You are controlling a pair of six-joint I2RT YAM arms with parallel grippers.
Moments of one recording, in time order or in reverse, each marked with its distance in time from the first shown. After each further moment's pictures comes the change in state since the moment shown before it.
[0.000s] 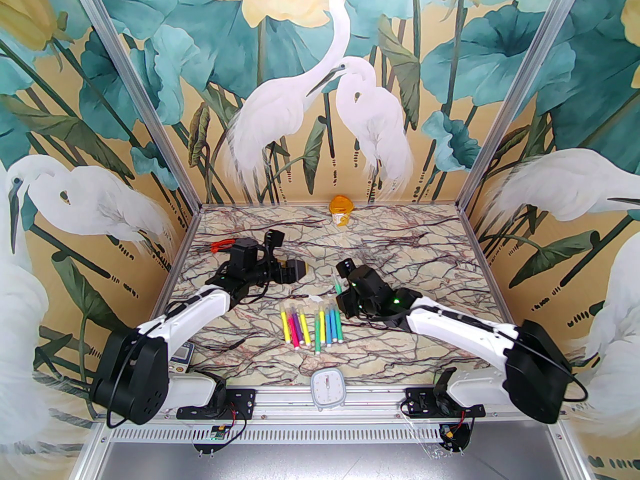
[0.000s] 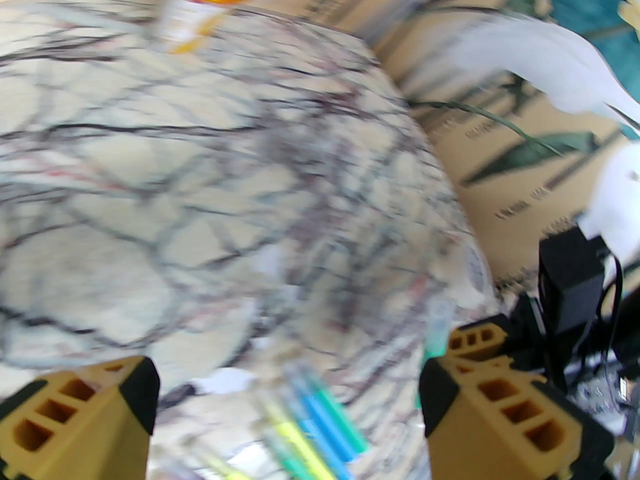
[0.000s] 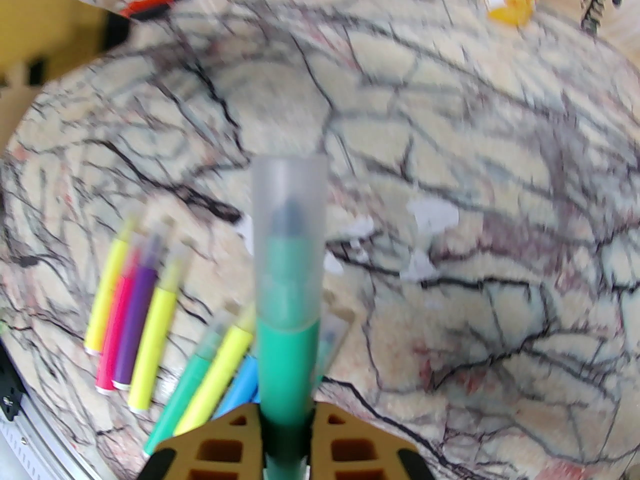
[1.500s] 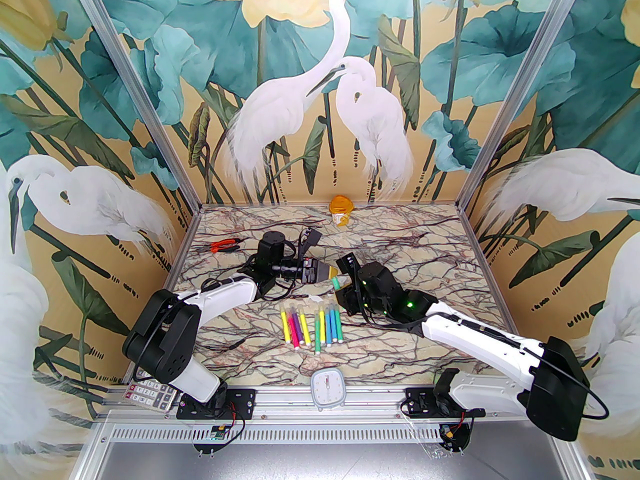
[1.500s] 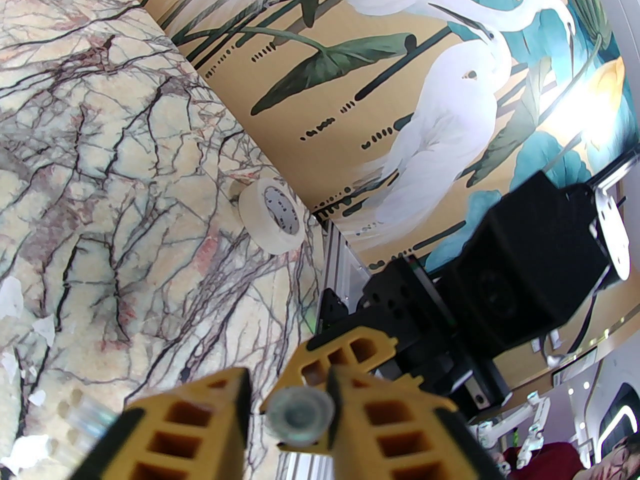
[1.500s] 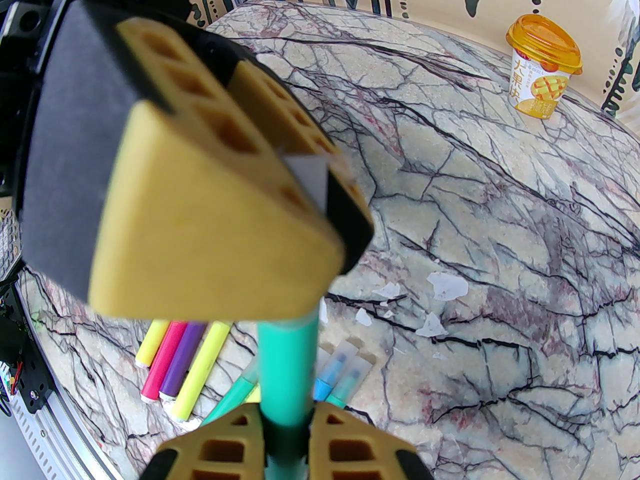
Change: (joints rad) left arm -0.135 0.214 0.115 0.307 0.381 -0.202; right arm 0.000 -0.096 0.003 0.018 -0.044 -0.078
